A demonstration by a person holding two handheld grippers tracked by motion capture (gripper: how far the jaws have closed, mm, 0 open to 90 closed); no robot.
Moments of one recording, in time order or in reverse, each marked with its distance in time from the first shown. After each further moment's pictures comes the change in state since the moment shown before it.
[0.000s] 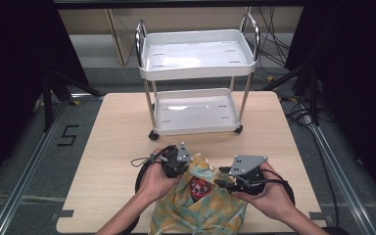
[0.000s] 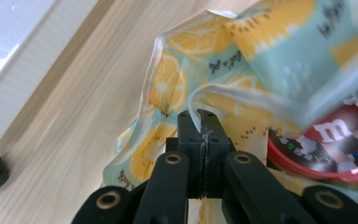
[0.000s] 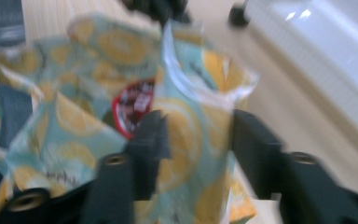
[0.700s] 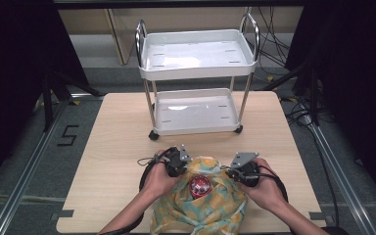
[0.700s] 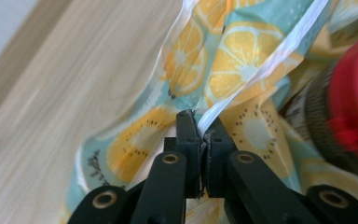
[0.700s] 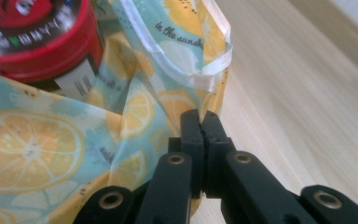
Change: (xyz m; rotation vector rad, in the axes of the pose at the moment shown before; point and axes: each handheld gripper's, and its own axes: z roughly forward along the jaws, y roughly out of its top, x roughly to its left) left arm 0.010 -0.017 0.043 0.075 0.006 -0.032; right arm -0.029 -0.040 0.040 0.174 -0.150 0.130
